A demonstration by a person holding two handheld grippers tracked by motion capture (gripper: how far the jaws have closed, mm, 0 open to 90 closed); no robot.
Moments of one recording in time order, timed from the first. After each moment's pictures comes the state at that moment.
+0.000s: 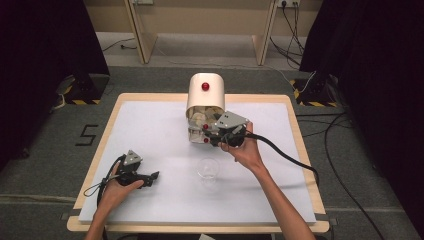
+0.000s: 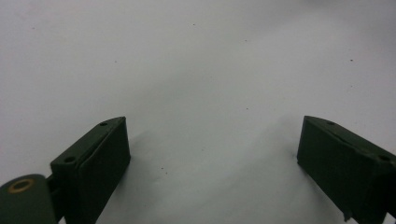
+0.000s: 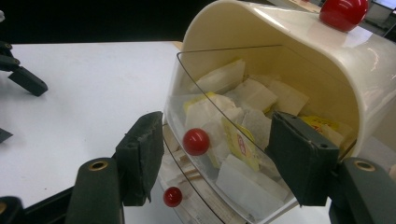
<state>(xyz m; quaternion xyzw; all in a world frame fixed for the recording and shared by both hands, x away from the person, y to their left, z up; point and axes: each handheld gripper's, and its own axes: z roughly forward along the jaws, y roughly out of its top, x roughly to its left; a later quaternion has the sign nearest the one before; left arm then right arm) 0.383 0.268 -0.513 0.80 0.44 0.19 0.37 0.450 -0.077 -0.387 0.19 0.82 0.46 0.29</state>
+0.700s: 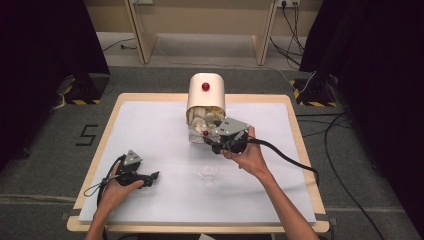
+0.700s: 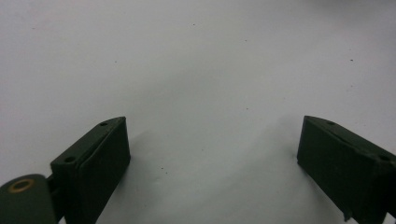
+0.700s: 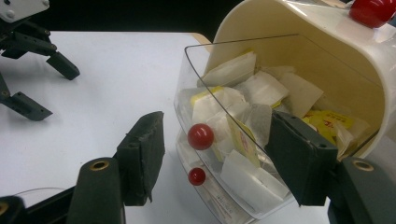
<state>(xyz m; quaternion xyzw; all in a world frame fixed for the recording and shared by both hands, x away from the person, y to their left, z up) 0.383 0.268 -0.513 0.80 0.44 0.19 0.37 0.430 -0.081 -0.385 0.16 0.84 0.45 0.28</state>
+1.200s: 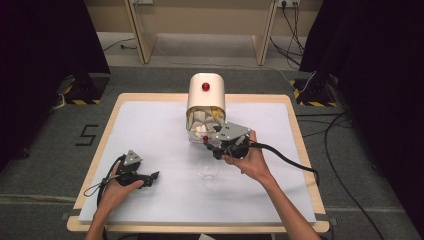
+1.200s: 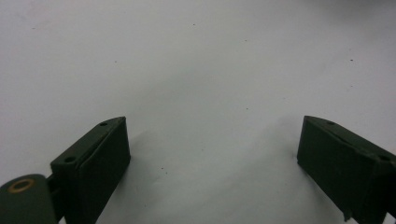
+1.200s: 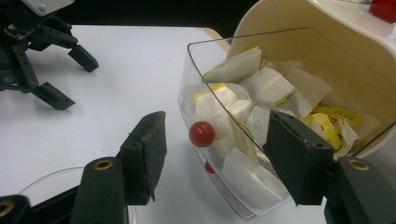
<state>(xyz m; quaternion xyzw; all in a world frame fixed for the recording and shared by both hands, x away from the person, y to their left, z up) 0.383 0.268 -0.513 0.80 0.44 0.19 0.37 0.415 -0.084 -0.384 0.16 0.85 0.44 0.26</state>
